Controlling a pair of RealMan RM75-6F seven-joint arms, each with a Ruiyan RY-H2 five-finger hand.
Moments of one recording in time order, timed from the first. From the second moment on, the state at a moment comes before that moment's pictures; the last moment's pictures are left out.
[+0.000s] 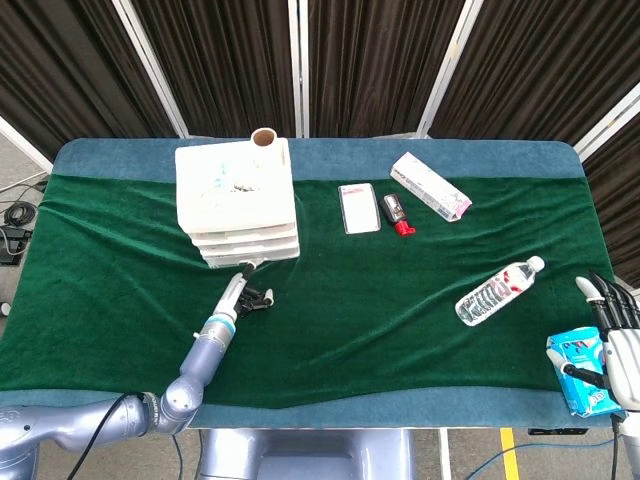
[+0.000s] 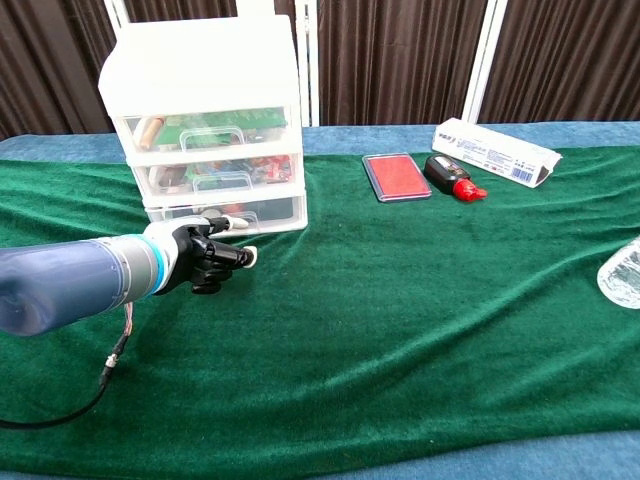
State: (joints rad) left arm -0.75 -1.82 -0.43 -1.44 0.40 0.84 -0.02; right arm 0.05 -1.06 0.08 -1.58 -1.58 1.60 0.29
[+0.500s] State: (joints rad) left arm -0.77 -1.84 -0.44 -1.40 0.39 0.81 -0.03; right arm 0.05 -1.07 0.08 -1.58 -1.58 1.60 0.28
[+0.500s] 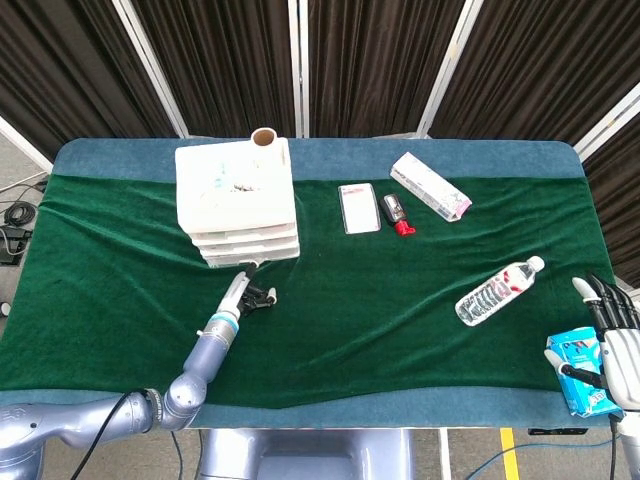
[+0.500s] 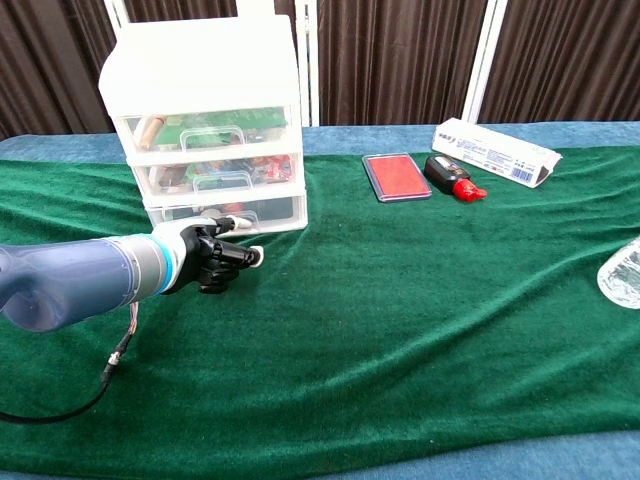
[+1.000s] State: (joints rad) left arm -0.78 -1.83 -0.43 -1.40 0.39 0.79 -0.04; right arm 0.05 -1.07 0.08 -1.58 -1.59 1.60 0.28
